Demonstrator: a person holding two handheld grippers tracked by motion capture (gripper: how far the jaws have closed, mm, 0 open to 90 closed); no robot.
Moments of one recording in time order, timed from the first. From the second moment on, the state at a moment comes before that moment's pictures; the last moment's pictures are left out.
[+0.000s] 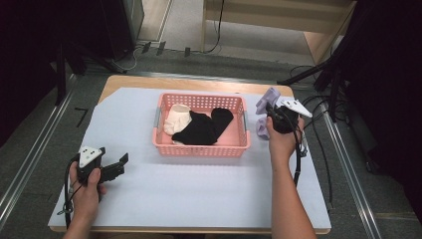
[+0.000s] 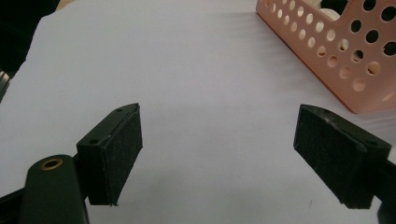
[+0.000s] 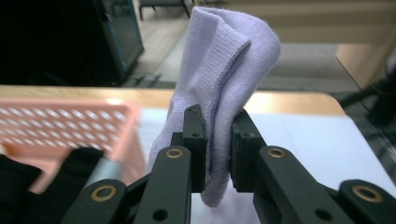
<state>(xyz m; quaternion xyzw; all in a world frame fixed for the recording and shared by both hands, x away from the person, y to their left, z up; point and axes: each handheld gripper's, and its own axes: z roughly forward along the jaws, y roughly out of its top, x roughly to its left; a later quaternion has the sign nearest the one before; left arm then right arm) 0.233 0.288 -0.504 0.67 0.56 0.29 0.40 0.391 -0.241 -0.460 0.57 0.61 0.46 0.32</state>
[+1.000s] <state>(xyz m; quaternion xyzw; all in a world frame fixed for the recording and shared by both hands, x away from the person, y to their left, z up) 0.232 0.287 -0.504 0.67 0.56 0.30 0.39 0.287 -0.309 -0.509 0.57 0.63 0.45 0.26</state>
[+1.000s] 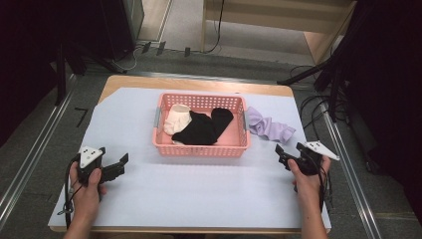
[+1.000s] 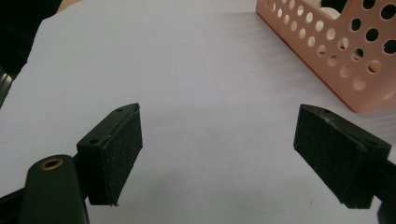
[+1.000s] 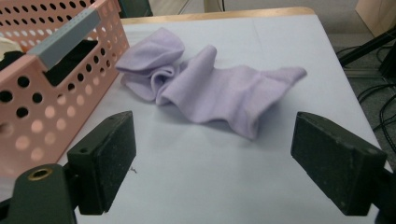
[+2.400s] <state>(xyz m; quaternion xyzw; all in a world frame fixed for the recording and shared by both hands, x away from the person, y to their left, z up) 0.232 0.286 -0.504 0.67 0.56 0.30 0.39 0.207 -0.365 -0.531 0.58 0.63 0.45 0.25</state>
